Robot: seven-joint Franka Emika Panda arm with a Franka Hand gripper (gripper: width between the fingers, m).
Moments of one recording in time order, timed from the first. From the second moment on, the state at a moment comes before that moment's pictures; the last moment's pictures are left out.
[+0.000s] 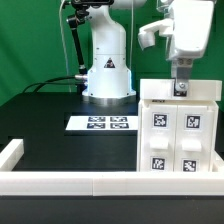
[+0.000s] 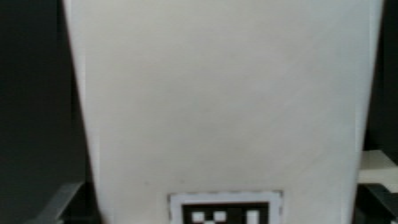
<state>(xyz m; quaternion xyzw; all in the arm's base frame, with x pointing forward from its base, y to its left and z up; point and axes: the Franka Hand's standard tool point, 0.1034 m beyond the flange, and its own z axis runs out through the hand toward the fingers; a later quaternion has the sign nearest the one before) 0.608 0.080 0.152 0.77 0.63 0.04 0.07</state>
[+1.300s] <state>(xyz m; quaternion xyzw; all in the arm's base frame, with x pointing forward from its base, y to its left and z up) 0.607 0.078 0.151 0.98 0.20 0.07 0.04</state>
